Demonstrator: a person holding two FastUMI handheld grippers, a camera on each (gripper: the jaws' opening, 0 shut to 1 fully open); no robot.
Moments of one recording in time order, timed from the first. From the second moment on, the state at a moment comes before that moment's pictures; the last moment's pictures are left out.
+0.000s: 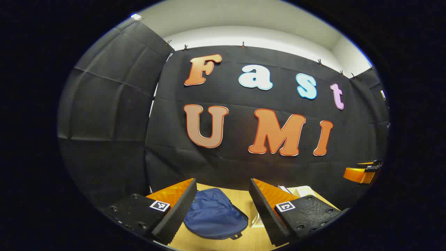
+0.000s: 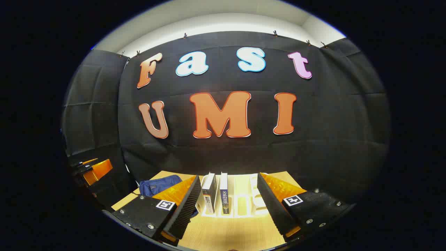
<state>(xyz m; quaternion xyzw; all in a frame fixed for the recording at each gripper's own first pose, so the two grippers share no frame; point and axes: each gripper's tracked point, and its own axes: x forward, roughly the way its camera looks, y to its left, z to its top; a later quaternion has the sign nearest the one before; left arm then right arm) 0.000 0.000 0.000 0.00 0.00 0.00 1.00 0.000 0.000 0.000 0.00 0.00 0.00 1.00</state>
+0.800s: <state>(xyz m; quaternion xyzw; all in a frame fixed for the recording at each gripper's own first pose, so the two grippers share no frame) 0.056 -0.040 -0.028 0.00 -0.02 -0.04 1.00 0.042 0.001 -0.026 0.00 0.00 -0.01 1.00</state>
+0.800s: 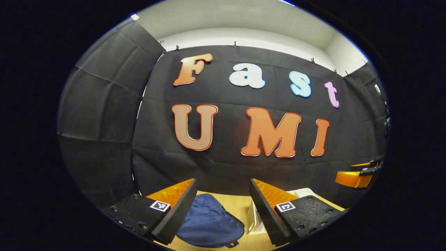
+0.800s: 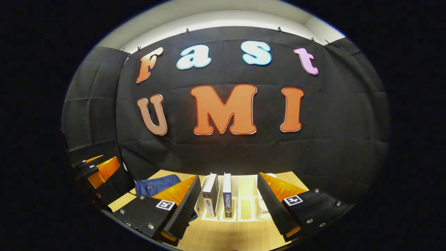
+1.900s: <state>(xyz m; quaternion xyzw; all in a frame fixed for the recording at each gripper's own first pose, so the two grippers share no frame) 0.020 -0.061 -0.060 0.00 -0.01 -0.01 1.00 0.010 -0.056 -0.043 0.03 0.02 0.01 1.00</state>
